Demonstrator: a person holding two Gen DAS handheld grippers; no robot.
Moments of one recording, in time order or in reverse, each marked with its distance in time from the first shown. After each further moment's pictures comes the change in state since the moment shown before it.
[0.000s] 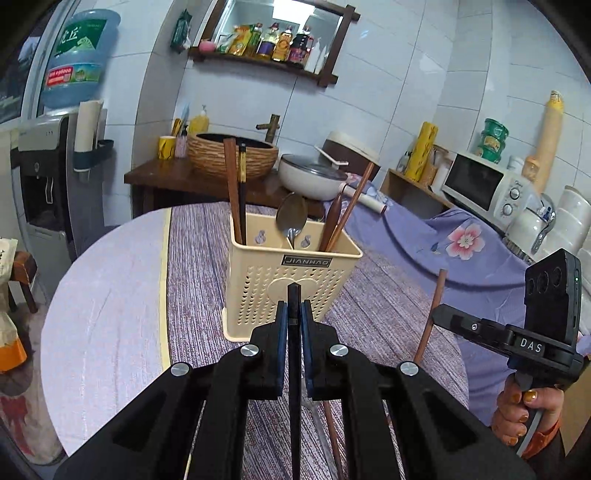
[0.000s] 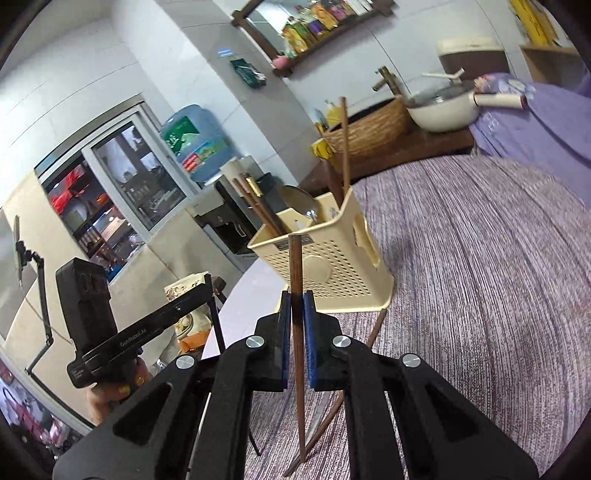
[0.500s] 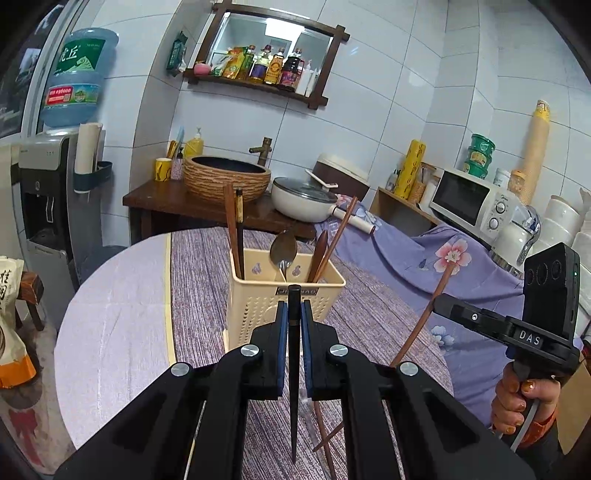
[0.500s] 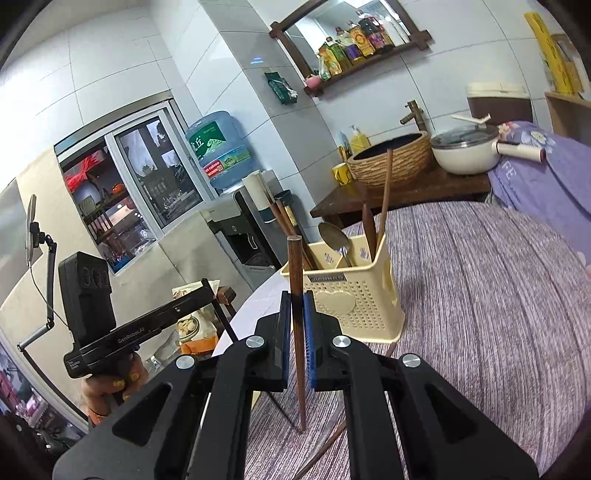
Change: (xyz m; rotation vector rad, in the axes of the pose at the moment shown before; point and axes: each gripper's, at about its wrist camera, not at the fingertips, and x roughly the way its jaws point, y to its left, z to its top) left arm -0.035 -0.002 0.021 0.017 -0.073 -0.027; right arm -0.026 0.041 0.023 -0.136 -0.061 0.013
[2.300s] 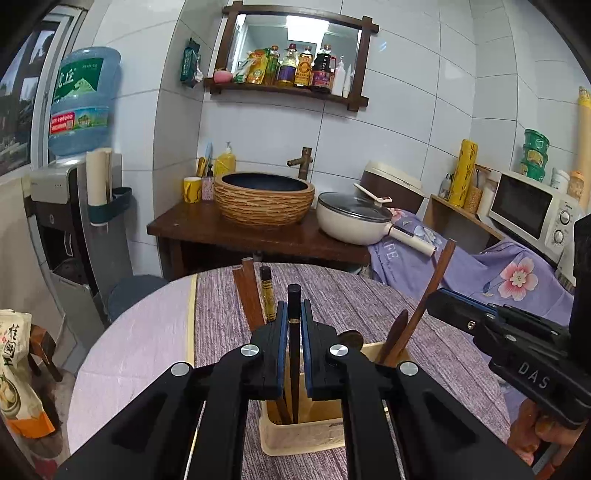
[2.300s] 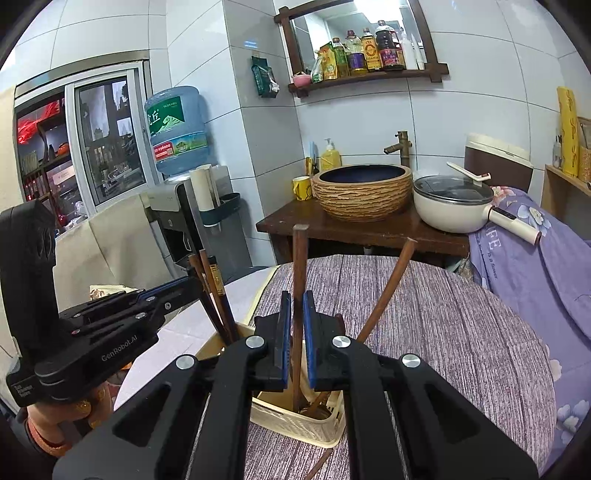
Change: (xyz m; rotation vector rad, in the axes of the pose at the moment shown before) left arm 0.115 0.017 0.072 0.044 -0.022 0.208; right arm 0.132 -0.008 0.085 -0.183 0.011 -0.232
